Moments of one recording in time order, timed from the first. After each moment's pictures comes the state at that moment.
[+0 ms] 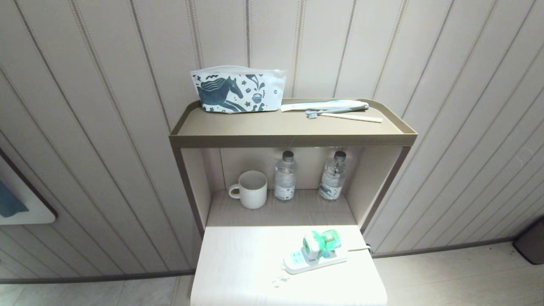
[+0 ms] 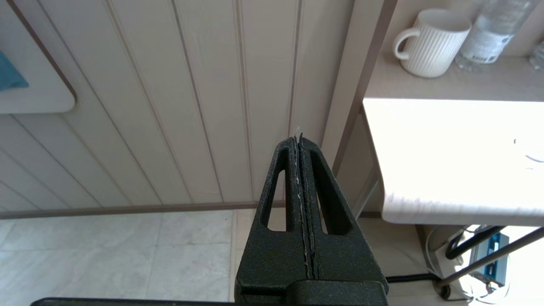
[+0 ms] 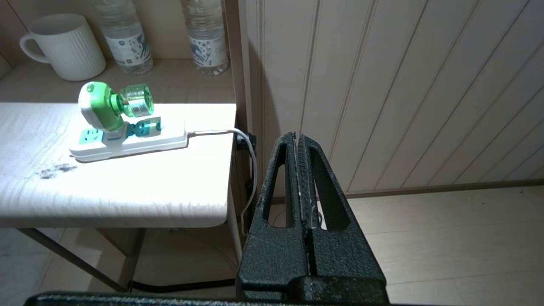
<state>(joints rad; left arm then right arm) 0.00 0.00 -0.06 0.16 0.00 0.00 0.00 0.00 0.00 0.01 -0.02 0.02</state>
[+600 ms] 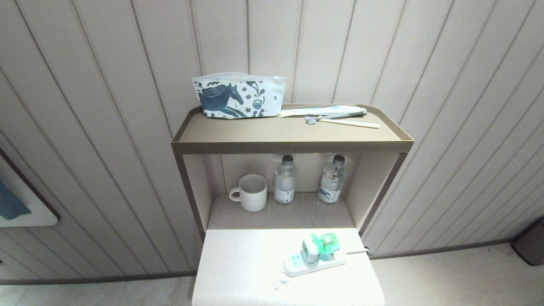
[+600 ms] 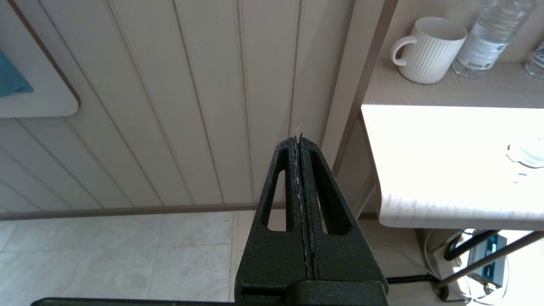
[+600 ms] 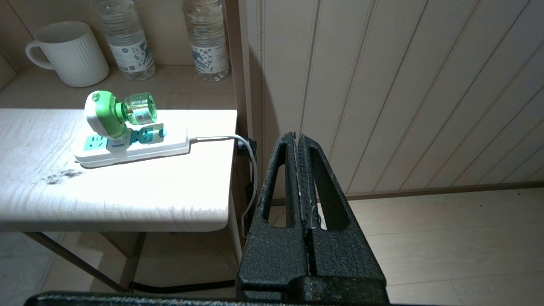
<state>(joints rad) 0.00 0.00 -0.06 0.16 0.00 0.00 0.00 0.00 0.00 0.01 -0.02 0.02</state>
